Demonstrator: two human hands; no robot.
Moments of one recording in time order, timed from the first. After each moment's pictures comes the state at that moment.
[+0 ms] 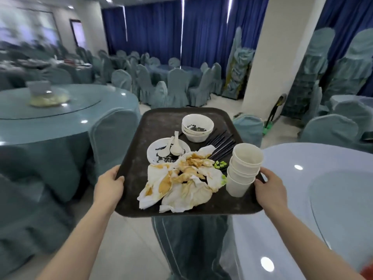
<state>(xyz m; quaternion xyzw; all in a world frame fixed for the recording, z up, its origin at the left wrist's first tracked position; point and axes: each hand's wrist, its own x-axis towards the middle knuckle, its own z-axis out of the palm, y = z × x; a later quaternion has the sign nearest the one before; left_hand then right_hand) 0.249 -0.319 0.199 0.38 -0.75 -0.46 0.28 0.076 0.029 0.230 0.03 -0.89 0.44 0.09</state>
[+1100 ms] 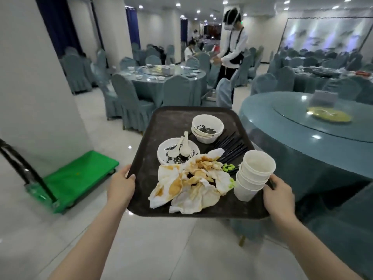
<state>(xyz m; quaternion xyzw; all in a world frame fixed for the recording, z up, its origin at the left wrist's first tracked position) 0.796 -0.521 0.188 0.78 -0.36 -0.17 0.48 0.415 -0.592 0.192 0.55 -0.67 0.44 -0.23</state>
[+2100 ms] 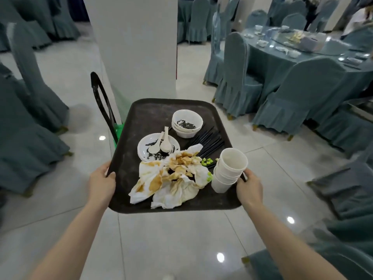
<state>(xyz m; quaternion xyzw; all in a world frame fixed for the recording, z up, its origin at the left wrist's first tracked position) 1.088 -0.669 0.085 0.87 0.01 -0.04 0.49 0.881 -0.987 0.075 0.76 -0.46 0.23 -0.39</state>
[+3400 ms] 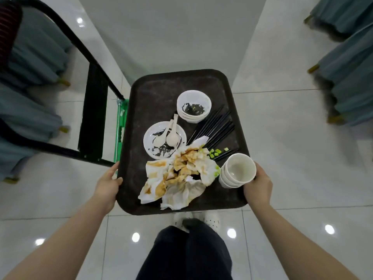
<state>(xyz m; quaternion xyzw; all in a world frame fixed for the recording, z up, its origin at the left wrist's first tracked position) 1.646 -0.912 -0.250 0.70 0.37 -0.22 0.56 1.542 -1.295 -0.268 0.82 -0.38 0.05 -0.43</state>
